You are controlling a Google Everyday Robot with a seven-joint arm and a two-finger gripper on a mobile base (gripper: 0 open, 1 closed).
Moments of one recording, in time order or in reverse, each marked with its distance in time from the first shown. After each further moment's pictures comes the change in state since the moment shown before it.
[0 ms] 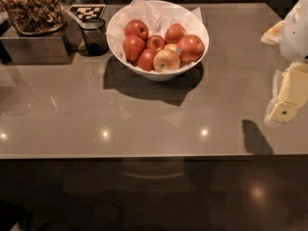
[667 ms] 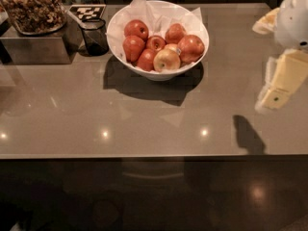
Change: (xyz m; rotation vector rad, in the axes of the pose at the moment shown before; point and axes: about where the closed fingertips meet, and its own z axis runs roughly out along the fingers) arm -0.021 -0.015 -0.006 0.010 -0.089 -0.026
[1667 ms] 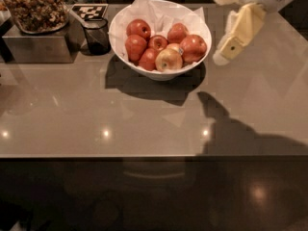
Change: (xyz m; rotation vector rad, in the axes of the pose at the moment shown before) arm -0.092 -0.069 0.008 -0.081 -0.338 -0.022
